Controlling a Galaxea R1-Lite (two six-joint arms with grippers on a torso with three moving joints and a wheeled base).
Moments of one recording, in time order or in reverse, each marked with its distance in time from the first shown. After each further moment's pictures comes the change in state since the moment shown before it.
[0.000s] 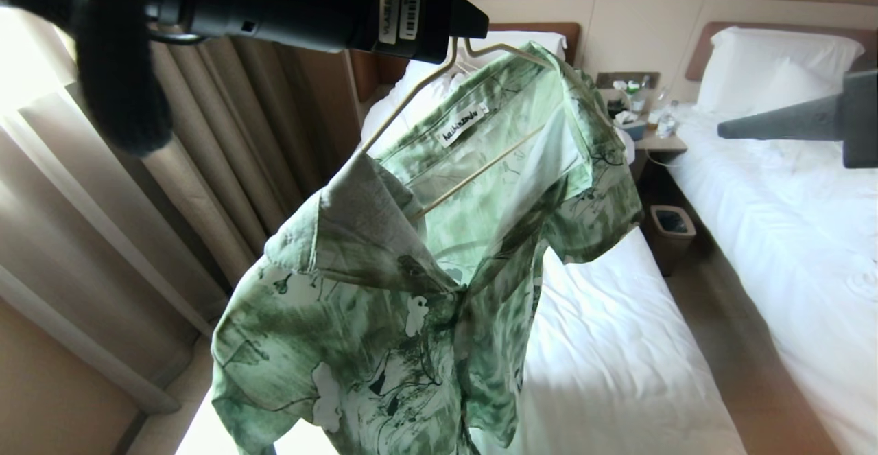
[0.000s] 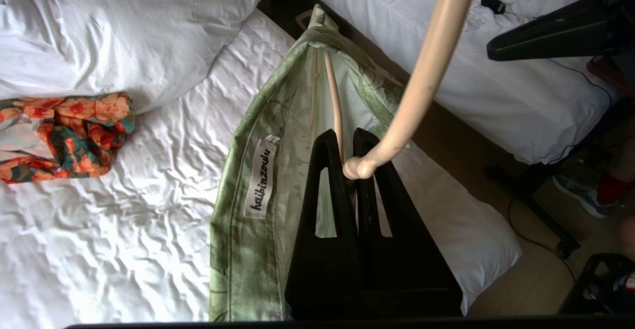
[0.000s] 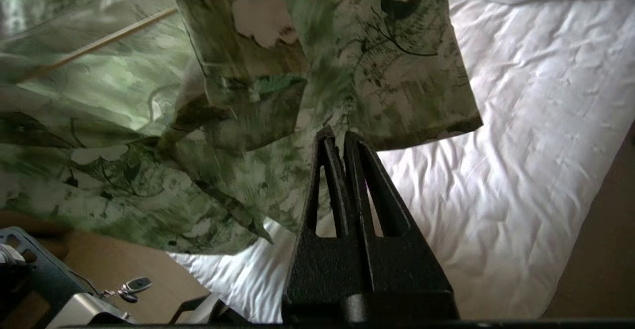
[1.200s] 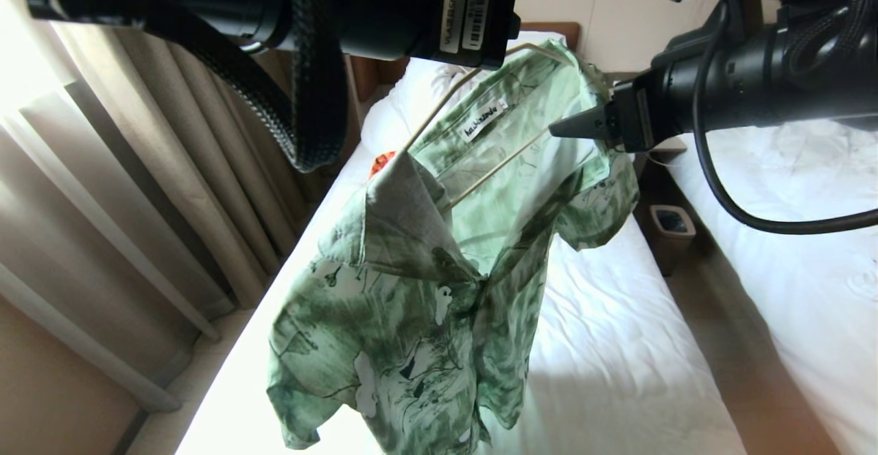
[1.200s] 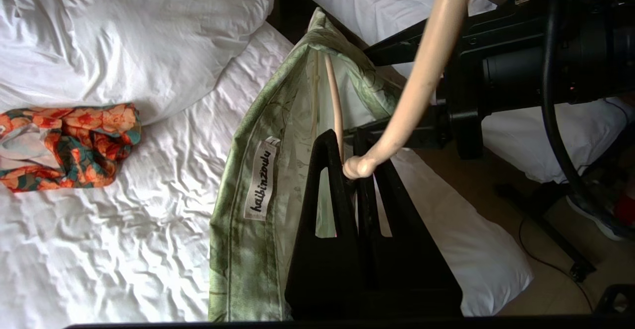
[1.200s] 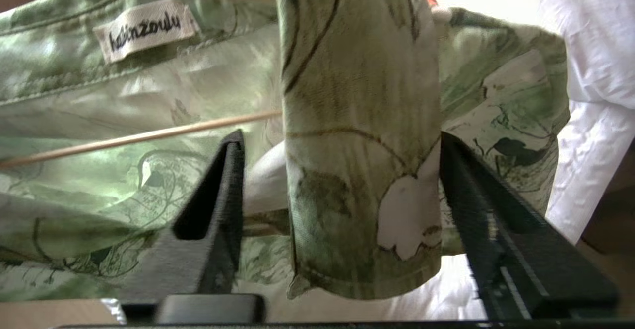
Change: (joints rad) left arm -0.034 0.050 0.000 -0.087 0.062 0.004; right arm 0.185 0.316 -0.232 -0.126 -0.158 -0.164
